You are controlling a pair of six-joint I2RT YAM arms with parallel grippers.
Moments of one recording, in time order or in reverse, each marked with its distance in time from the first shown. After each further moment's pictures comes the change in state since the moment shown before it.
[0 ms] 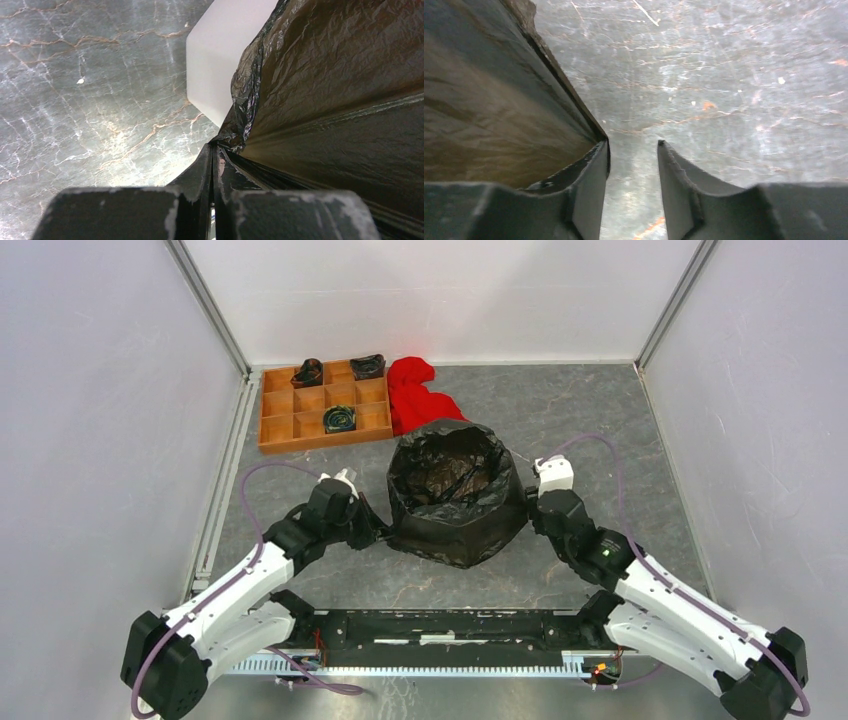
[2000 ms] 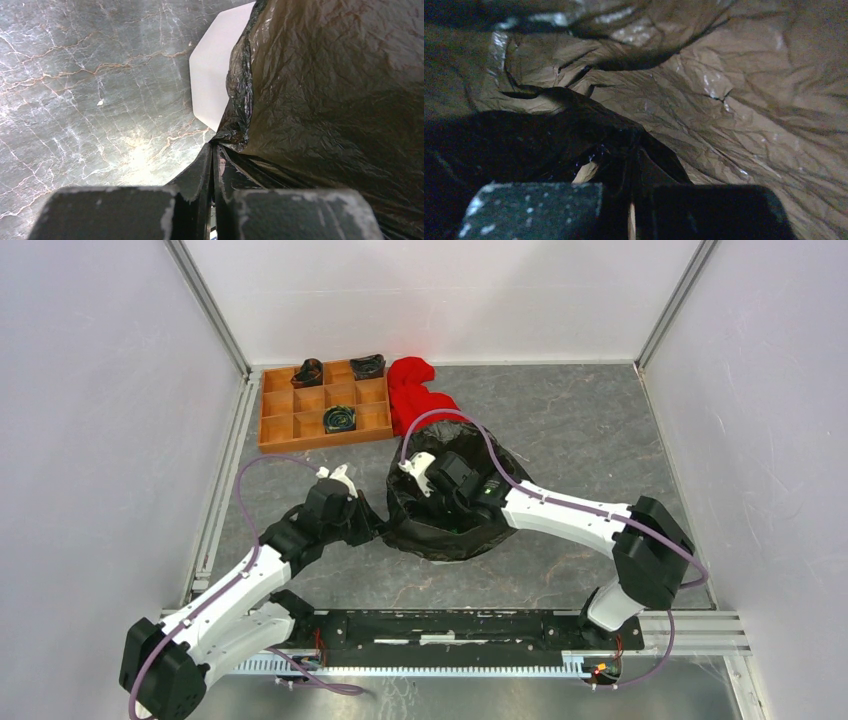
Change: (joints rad) left arm 0.000 -0.033 -0.006 0.004 -0.055 0.119; right arm 0.206 0.817 0.575 -0.064 -0.506 -0.201
